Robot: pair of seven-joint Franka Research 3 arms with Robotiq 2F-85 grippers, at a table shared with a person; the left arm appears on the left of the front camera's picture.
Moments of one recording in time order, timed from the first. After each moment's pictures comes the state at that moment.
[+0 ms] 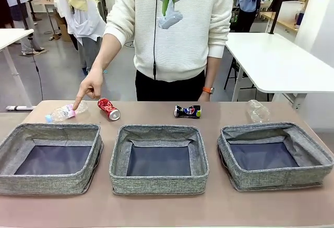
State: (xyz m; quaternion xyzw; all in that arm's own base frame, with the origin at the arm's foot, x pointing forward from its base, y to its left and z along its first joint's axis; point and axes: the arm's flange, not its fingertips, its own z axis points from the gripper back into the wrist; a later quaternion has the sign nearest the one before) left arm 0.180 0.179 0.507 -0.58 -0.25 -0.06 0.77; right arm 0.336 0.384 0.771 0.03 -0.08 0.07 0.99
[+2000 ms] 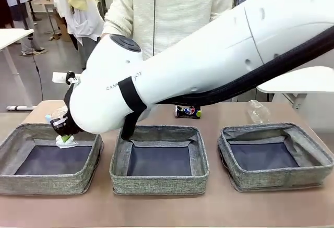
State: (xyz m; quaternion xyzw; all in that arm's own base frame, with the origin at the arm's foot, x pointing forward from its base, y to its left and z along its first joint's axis) left arm 0.181 0.179 0.506 -0.58 -0.25 -0.06 0.77; right arm 0.342 0.585 0.408 0.27 -0.16 0.35 0.88
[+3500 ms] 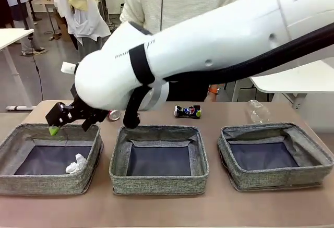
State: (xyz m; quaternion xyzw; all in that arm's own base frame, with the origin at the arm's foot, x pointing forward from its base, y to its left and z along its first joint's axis) left arm 0.181 0.179 0.506 -0.58 -0.25 -0.06 0.77; right arm 0.342 0.546 0.450 0.31 -0.12 0.33 0.88
